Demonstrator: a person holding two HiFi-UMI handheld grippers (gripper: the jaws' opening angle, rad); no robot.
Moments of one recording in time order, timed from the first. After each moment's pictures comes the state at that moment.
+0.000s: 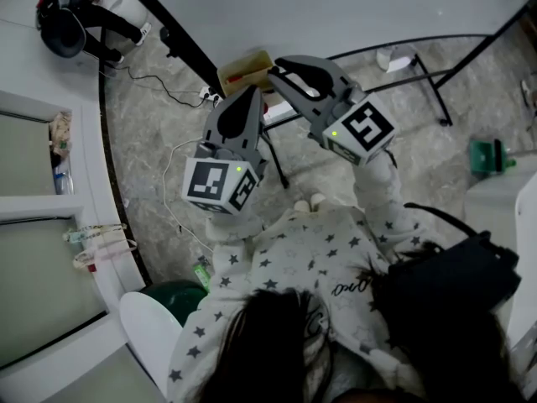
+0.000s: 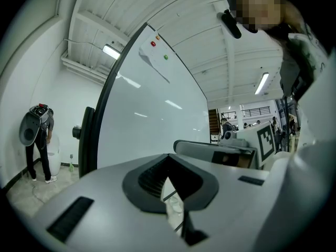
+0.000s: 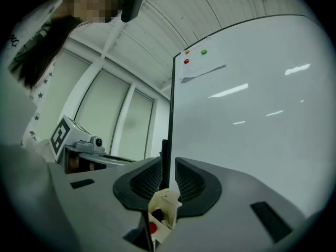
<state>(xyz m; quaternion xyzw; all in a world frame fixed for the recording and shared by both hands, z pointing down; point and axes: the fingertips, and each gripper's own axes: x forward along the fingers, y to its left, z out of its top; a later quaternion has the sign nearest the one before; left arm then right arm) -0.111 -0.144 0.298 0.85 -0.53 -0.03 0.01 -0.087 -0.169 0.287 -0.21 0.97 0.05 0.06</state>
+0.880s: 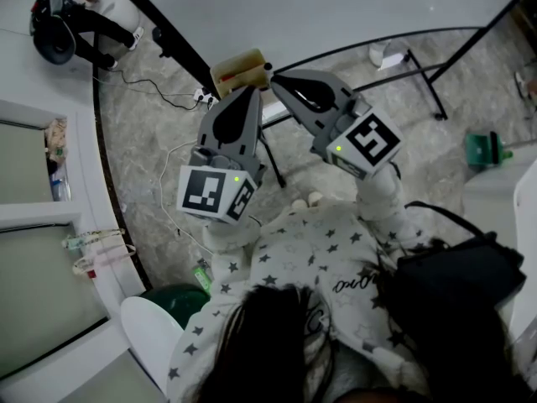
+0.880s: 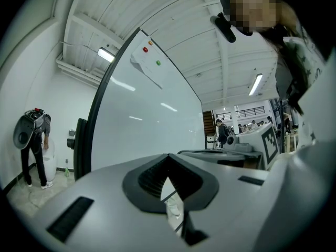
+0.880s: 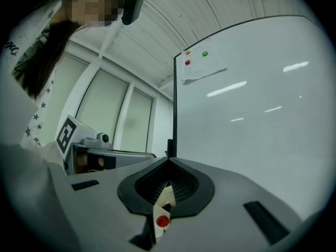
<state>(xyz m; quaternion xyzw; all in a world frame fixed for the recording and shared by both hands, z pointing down) -0.101 -0.128 0.277 0.86 -0.52 -0.03 0.00 -0.077 -0.142 0.287 -0.22 0.97 0.03 0.04</state>
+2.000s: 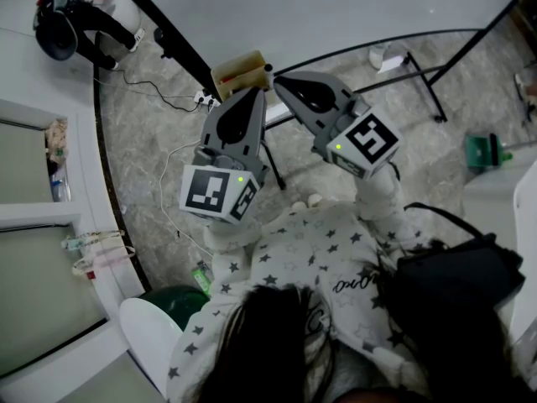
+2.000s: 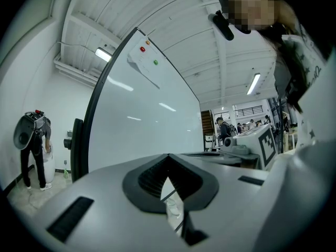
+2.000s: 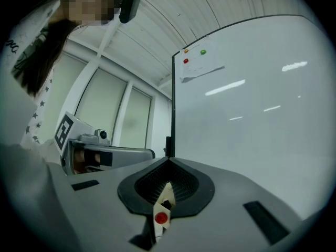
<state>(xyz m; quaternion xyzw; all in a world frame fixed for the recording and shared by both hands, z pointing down) -0.094 -0.128 0.280 0.86 -0.51 -0.02 -0.01 -0.074 -0.146 0.295 -0.22 0.97 0.02 0.04</state>
